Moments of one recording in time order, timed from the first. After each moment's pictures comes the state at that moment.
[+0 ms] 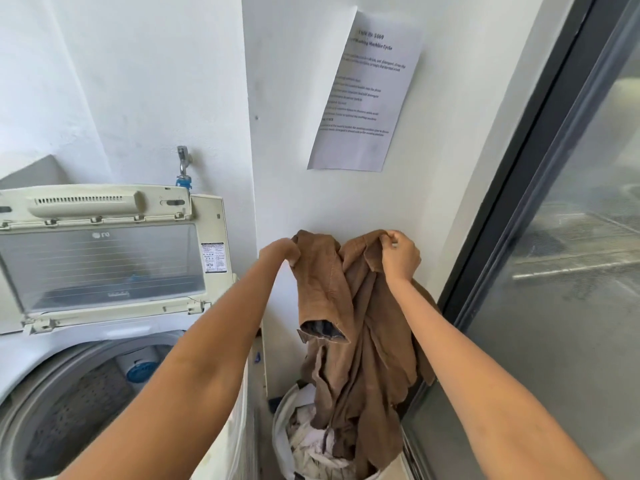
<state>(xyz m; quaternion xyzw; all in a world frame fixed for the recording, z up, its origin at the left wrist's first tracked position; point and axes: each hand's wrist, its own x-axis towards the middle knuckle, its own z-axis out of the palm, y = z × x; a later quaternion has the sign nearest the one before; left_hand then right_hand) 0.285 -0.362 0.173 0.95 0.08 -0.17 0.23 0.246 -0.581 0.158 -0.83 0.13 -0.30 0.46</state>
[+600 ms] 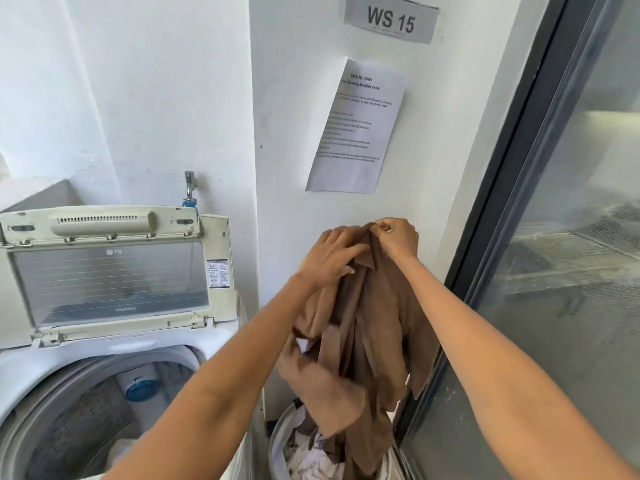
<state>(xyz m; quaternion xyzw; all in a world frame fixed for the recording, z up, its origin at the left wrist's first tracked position) 0.241 -0.423 0.184 0.87 -0.37 0.34 0.04 0.241 -0.591 0.234 -0.90 0.04 -0.23 0.36</state>
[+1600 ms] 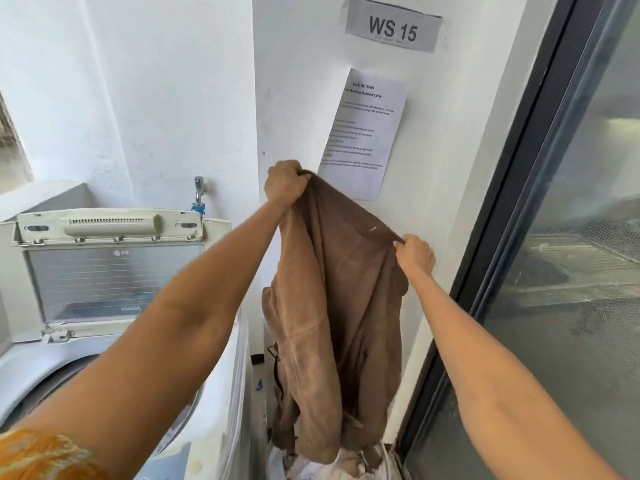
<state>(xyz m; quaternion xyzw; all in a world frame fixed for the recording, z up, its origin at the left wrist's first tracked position) 0.283 -0.377 0.323 0.89 0.03 0.27 0.36 0.252 -0.629 0.218 -0.93 0.13 -0.19 0.28</state>
